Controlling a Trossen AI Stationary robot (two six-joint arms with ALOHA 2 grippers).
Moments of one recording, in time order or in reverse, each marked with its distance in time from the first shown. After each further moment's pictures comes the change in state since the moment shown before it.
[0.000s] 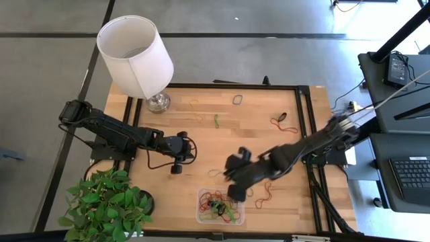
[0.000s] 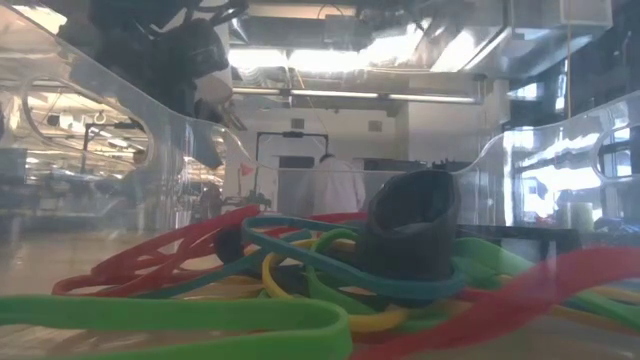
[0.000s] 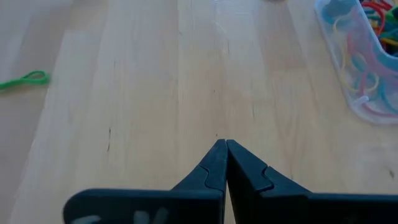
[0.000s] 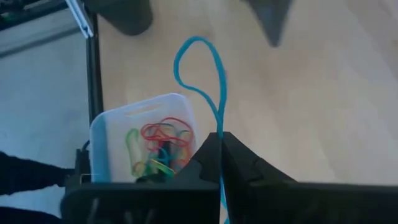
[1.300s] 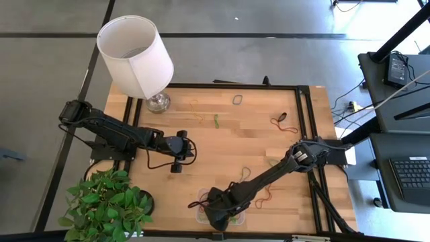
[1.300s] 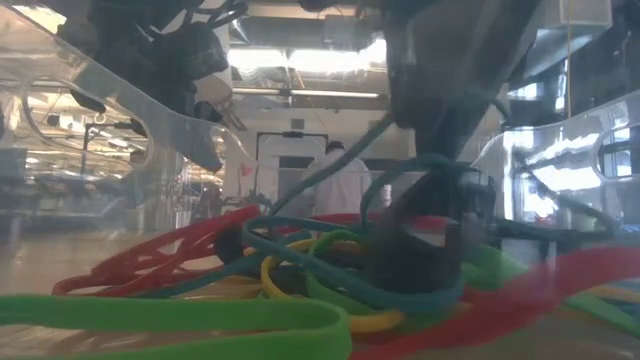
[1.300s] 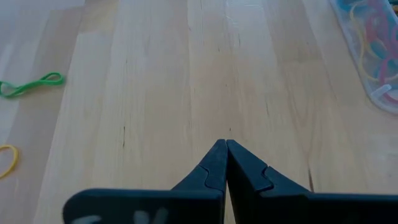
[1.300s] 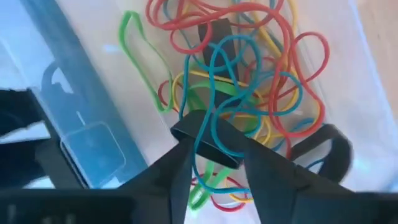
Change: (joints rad) left arm 0.001 0.000 0.000 -0.018 -0.040 0.044; right arm 0.073 0.591 0.473 -0.301 -0.358 0.356
